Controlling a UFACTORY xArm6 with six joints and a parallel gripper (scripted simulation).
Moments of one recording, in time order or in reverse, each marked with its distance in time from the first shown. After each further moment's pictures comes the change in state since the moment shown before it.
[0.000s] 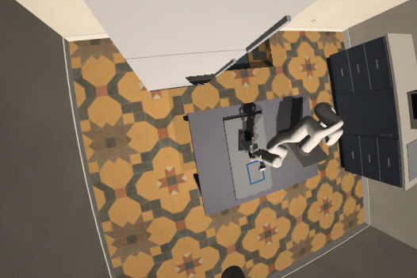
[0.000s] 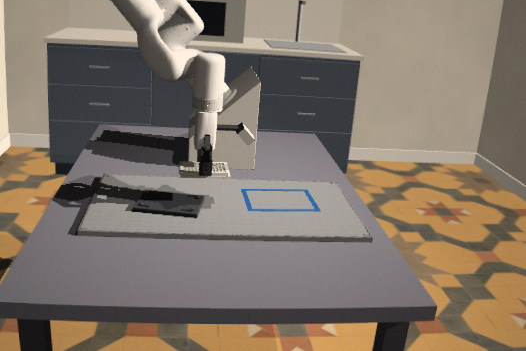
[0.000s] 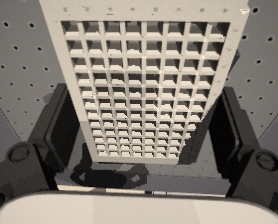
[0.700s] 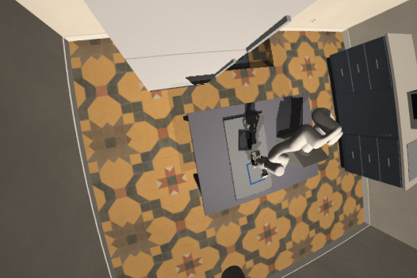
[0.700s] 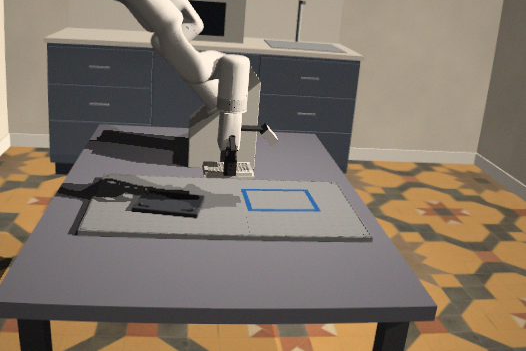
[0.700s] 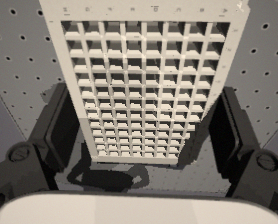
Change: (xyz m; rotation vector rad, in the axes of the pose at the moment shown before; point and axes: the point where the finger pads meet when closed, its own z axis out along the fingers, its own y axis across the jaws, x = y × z) arm 0.062 -0.010 0.003 0.001 0.000 -0.001
